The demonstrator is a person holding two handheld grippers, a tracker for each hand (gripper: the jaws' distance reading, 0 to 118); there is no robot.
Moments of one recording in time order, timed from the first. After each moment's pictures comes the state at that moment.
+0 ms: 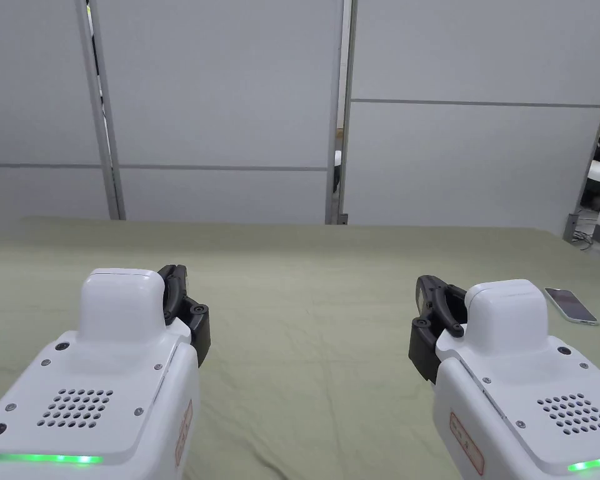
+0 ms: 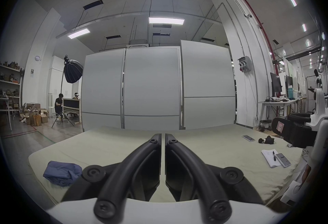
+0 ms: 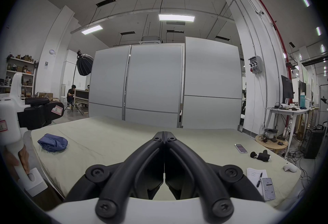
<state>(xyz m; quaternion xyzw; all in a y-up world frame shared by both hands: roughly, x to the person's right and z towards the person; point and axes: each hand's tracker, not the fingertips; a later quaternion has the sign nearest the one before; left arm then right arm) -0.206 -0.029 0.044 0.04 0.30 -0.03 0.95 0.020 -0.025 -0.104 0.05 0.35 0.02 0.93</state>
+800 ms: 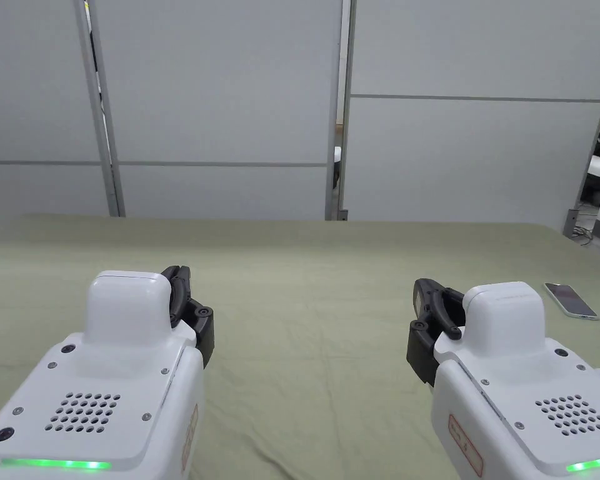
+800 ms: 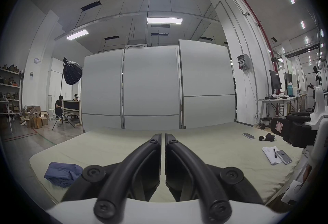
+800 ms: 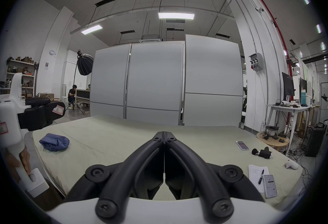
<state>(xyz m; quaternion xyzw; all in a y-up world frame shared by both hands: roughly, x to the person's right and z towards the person) -0.201 -0.033 0.044 0.03 0.30 -0.04 0.95 0.021 -0.030 -0.104 0.03 0.36 0.02 0.93</state>
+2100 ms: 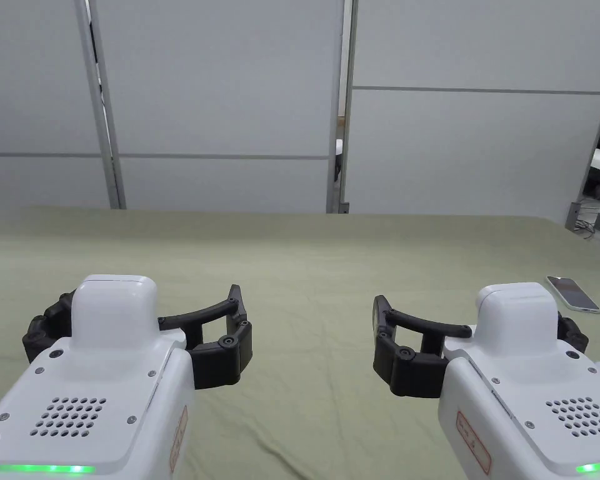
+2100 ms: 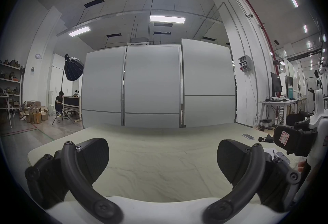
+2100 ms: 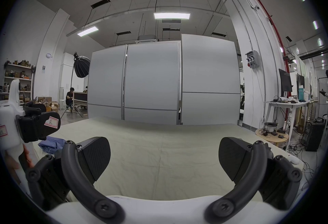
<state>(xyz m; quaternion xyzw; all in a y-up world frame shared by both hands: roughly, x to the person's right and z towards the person) -0.212 -0.039 0.049 0.03 0.30 -0.02 0.95 0.042 -0.034 -0.113 0.03 0.35 0.00 0.94</state>
